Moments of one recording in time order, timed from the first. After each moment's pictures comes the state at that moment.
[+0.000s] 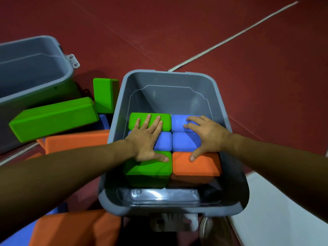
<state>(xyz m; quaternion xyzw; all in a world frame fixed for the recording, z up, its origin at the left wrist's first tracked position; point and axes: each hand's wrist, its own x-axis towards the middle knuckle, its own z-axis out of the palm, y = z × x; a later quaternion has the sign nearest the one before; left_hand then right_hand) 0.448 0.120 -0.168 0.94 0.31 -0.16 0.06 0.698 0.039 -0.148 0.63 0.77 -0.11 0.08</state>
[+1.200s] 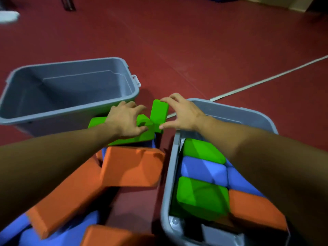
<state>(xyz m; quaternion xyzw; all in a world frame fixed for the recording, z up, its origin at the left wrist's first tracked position) 0.249 0.242 -0.086 0.85 0.53 0.03 0.01 0.484 0.240 -0.086 0.56 0.82 -0.08 -0.12</state>
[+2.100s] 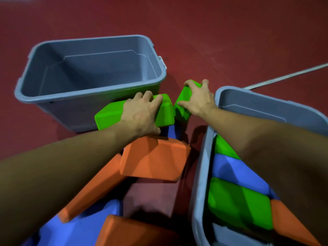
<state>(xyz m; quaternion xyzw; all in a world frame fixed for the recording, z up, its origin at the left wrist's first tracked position) 0.221 0.241 -0.124 0.82 0.56 0.02 -0.06 0.430 0.299 -0.142 0.72 0.67 -0.07 -0.16</state>
